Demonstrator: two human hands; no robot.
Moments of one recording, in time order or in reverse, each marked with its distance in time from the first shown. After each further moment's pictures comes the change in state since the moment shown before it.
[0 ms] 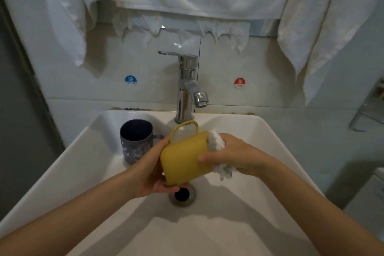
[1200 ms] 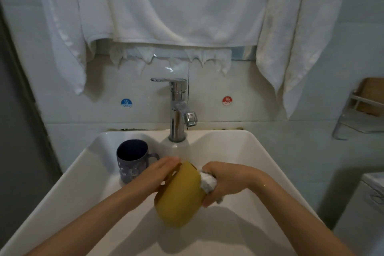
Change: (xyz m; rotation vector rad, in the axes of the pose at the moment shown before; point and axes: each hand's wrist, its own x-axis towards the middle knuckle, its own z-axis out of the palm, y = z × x) left_hand 0.004 0.003 0.006 0.607 0.068 0.448; right_hand -0.007 -0.002 -0.005 -0.712 -0.267 -0.045
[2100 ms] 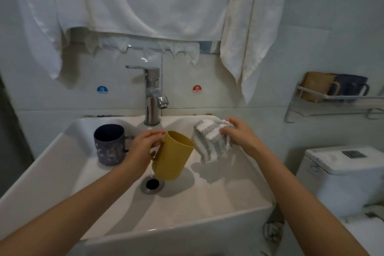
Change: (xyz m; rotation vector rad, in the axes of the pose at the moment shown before) left_hand 0.002 0.012 0.040 -0.396 0.176 0.135; right_hand -0.072 0.065 -0.021 0.542 0.899 0.297
